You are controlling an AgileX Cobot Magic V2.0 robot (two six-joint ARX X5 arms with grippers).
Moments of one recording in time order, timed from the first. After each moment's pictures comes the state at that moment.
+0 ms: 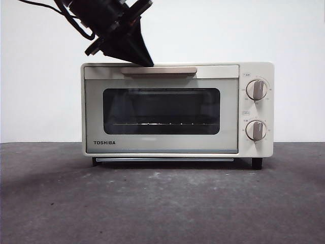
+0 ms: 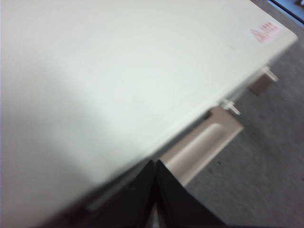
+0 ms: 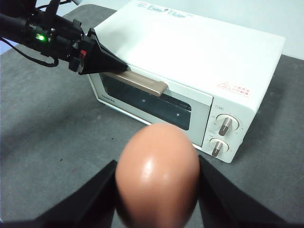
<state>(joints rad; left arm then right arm) -0.51 1.61 1.34 -0.33 0.34 -0.01 0.86 0.78 1.27 -0.97 0.26 0.23</state>
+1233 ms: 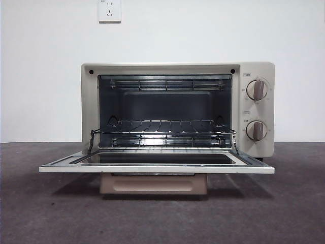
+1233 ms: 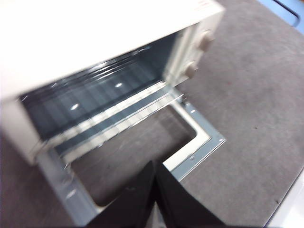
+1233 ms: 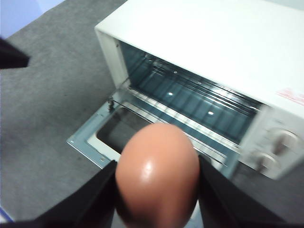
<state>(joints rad) -0.48 1.04 1.17 -0.72 0.31 -0.02 0.86 1.02 1.26 -0.80 0.15 0.24</state>
